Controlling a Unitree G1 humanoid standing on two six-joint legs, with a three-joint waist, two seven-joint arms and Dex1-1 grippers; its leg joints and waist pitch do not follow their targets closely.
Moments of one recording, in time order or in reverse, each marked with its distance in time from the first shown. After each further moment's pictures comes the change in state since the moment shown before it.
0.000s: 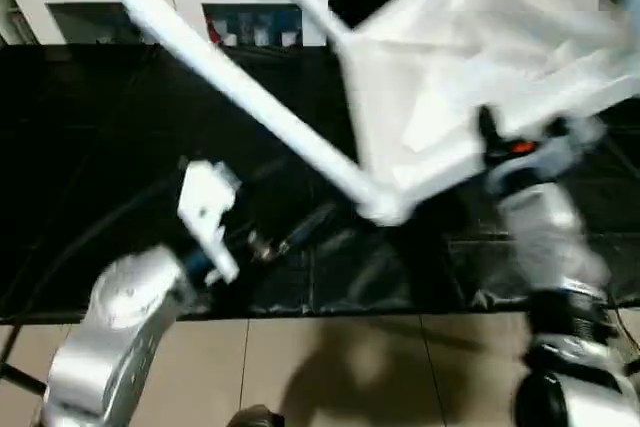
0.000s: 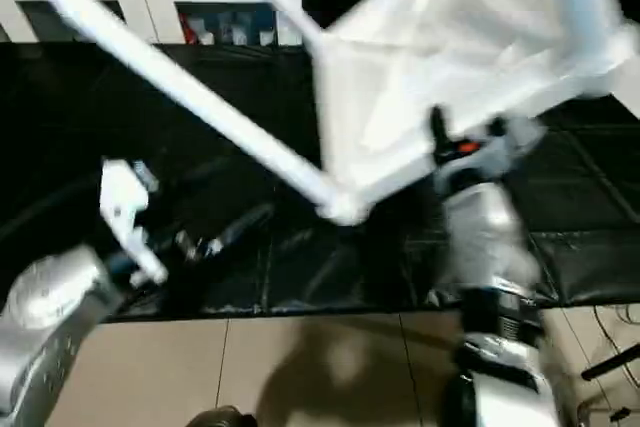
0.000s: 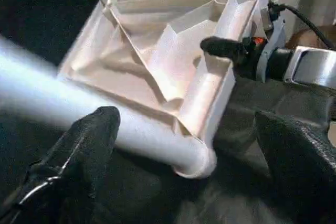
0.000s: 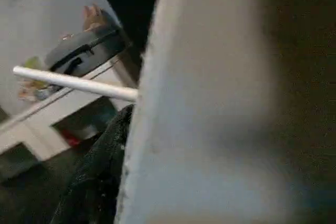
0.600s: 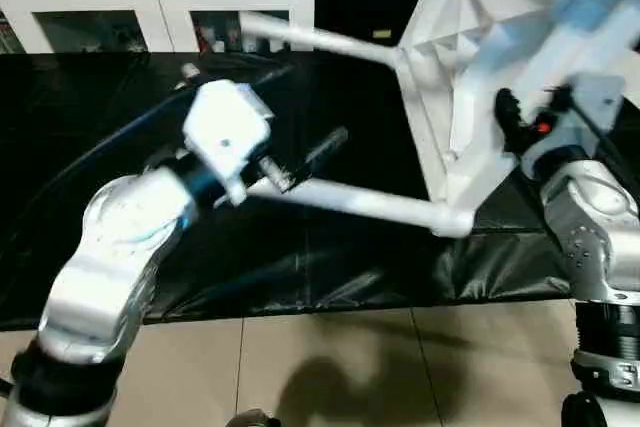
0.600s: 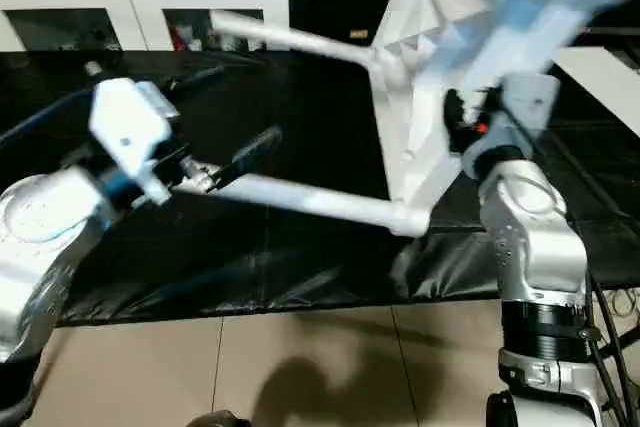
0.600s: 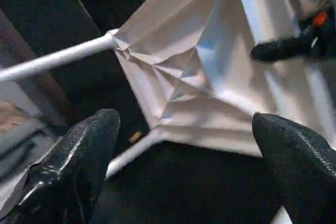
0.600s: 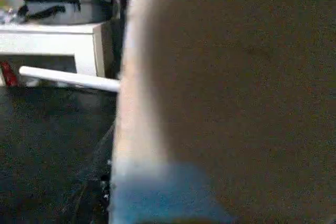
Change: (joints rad) left arm -0.294 0.129 -0.076 0.027 0.287 -0.020 0.085; right arm 0.054 -0.156 0.201 -0.327 -0.235 0.270 -0.112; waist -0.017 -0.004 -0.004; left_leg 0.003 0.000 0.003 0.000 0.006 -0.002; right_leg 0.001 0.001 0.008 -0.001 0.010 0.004
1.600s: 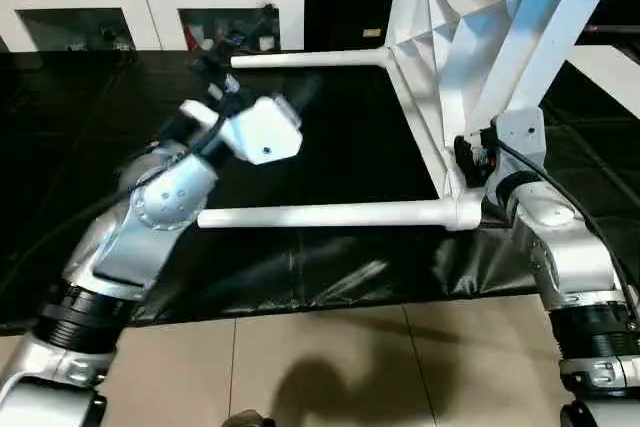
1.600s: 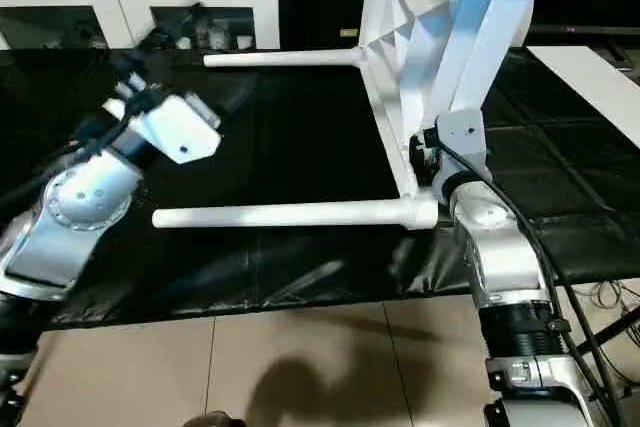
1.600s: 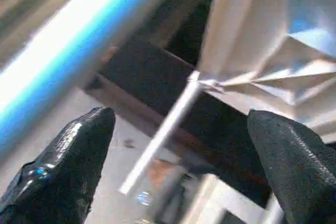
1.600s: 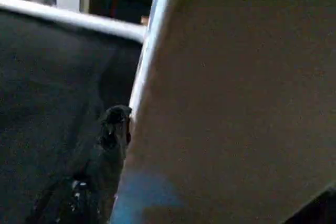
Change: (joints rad) left arm -0.123 0.037 -0.079 0.390 0.550 -0.593 0.480; right arm 0.011 0.007 0.143 0.210 -0.172 -0.140 -0.007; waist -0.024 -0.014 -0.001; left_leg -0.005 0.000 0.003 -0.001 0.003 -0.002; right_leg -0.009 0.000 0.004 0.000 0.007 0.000
